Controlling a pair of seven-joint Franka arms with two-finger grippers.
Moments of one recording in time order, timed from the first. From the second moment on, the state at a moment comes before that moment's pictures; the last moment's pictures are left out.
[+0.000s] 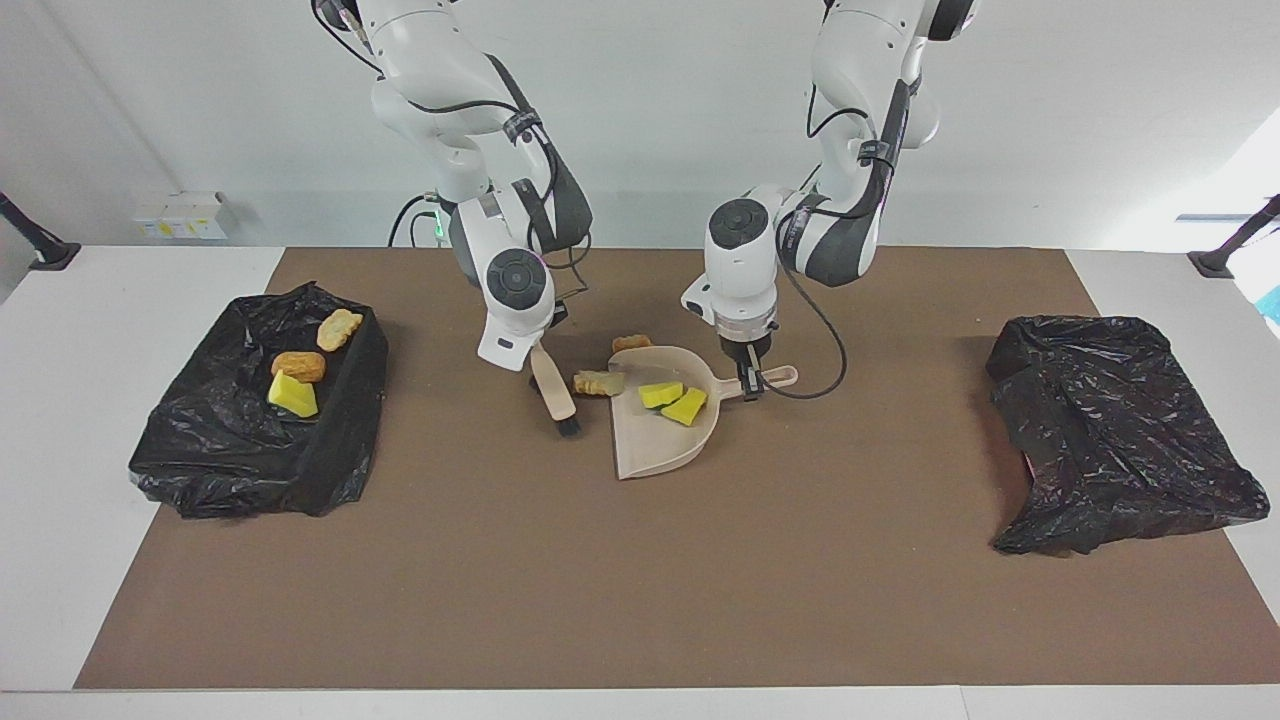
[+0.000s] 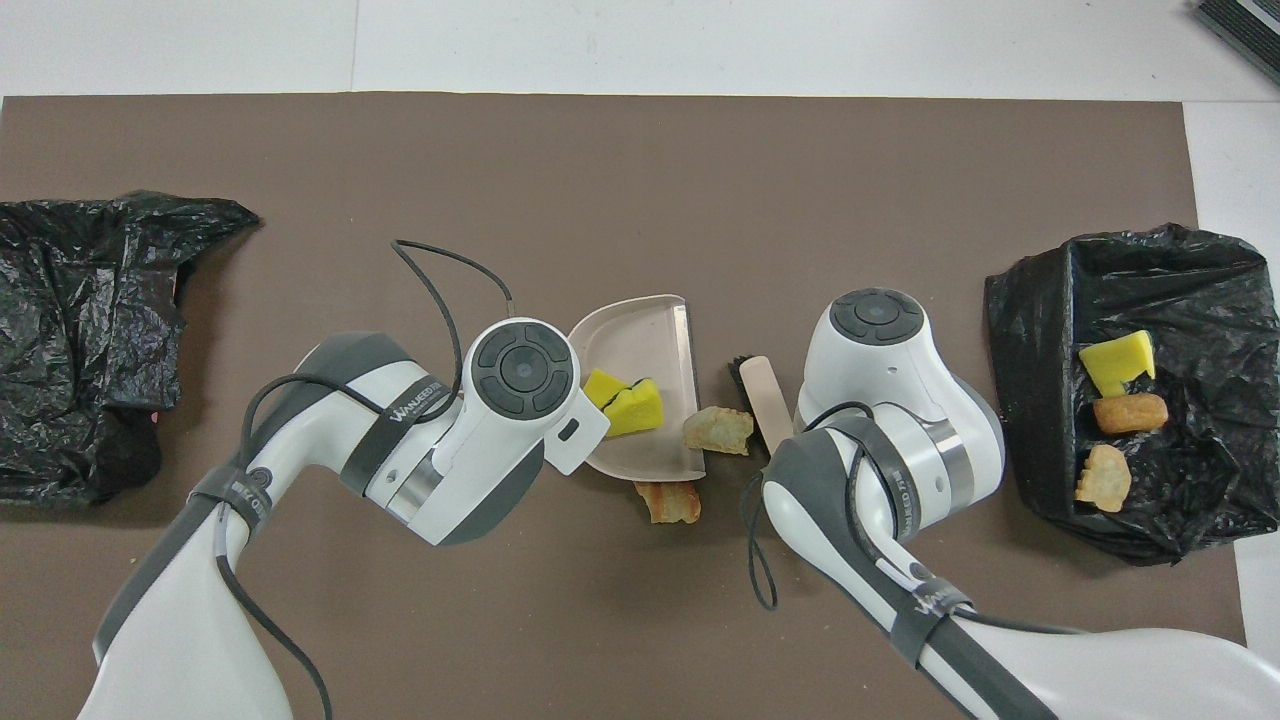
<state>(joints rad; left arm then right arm) -0.52 0.26 -0.09 -1.94 0.23 2.14 0.82 -0.06 0.23 0.45 -2.04 0.07 1.77 0.01</state>
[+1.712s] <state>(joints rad) -0.19 0.27 -0.07 -1.72 0.01 2.05 1.30 0.01 -0.15 0.46 -2.01 0.36 1.43 0.31</state>
